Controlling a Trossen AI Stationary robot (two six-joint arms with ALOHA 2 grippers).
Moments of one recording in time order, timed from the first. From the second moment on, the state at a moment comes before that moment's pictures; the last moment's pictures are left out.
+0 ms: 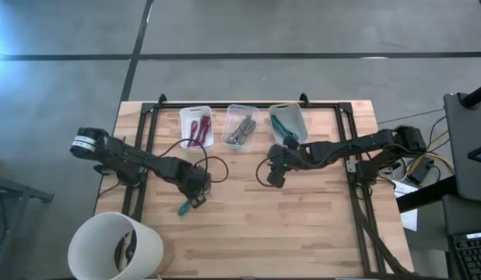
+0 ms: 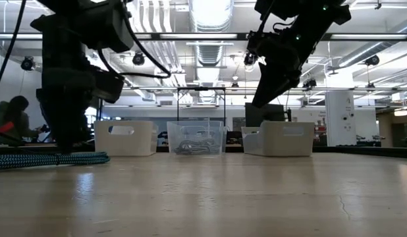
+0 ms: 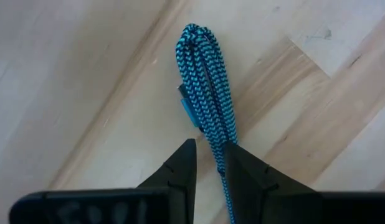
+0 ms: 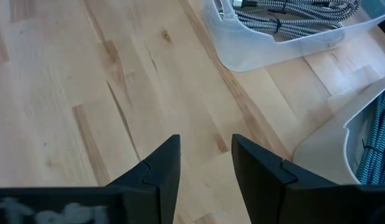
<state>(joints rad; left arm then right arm) -0.17 1.44 0.76 -0.69 0.02 -0.81 0.03 1.49 0.94 -0.42 0.31 0.38</state>
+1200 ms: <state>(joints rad) -0.17 1.46 0.70 -0.38 0.14 -0.71 0.03 1.49 0.94 -0.42 0.31 0.38</state>
